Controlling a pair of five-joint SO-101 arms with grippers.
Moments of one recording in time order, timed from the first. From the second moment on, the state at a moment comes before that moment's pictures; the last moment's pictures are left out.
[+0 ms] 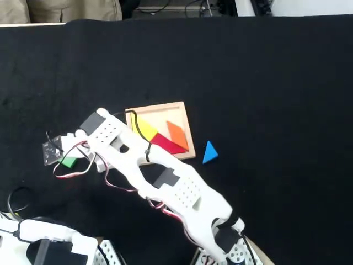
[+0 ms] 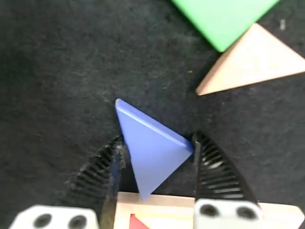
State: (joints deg) left arm -85.8 -31.8 70.2 47.7 -26.1; right arm -52.6 48.5 -34.7 83.0 53.8
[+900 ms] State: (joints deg) left arm -85.8 -31.8 70.2 47.7 -26.4; right arm -21.3 33.5 -41.8 92.0 35.8
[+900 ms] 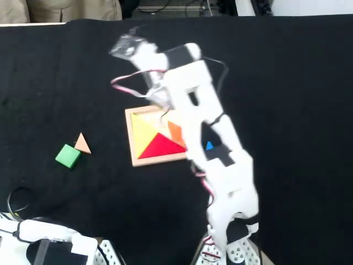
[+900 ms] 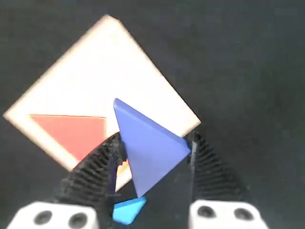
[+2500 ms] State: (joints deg) left arm -84.7 -31.8 70.5 47.7 -26.4; right arm -21.1 46.5 -37.8 86.6 31.9
